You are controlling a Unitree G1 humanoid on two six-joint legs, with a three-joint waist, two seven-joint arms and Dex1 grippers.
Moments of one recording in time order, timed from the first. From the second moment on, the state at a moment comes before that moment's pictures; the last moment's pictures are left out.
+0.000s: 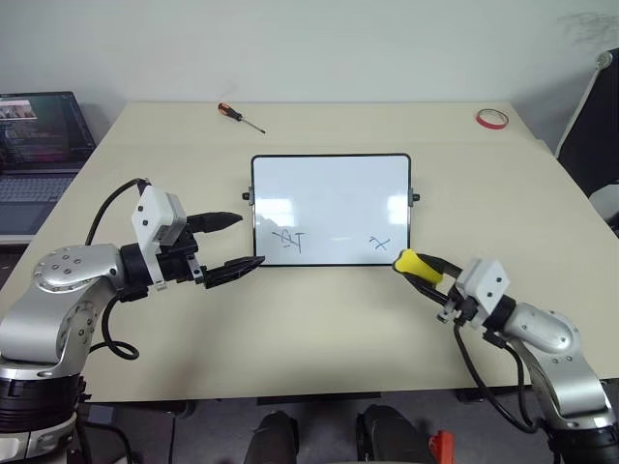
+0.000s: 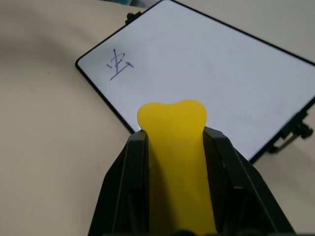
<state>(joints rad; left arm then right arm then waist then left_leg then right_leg) -0.25 0.85 0.23 -0.27 -0.58 0.49 -1.02 -0.08 -0.50 0.02 -0.28 0.13 0.00 0.70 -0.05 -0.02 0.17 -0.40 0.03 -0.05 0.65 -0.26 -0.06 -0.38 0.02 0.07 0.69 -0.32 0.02</state>
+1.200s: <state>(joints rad) -0.26 0.87 0.24 -0.31 -0.59 0.54 -0.99 -0.46 -0.45 0.22 0.25 -0.21 -0.25 0.59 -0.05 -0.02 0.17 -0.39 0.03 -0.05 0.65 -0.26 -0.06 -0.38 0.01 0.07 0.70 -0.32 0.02</state>
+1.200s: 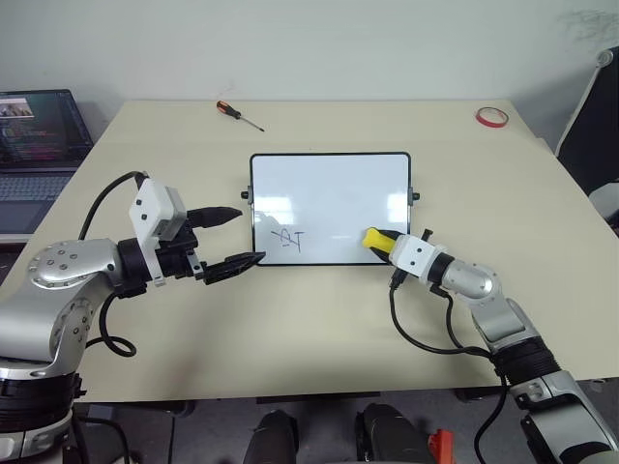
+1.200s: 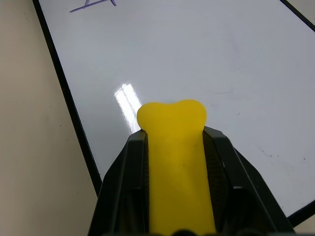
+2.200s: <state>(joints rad) -0.29 0.86 0.22 -0.27 -0.59 0.52 -1.01 -0.33 -0.61 0.17 0.04 -0.17 0.02 0.69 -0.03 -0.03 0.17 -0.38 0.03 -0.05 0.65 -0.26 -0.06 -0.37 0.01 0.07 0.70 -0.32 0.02</state>
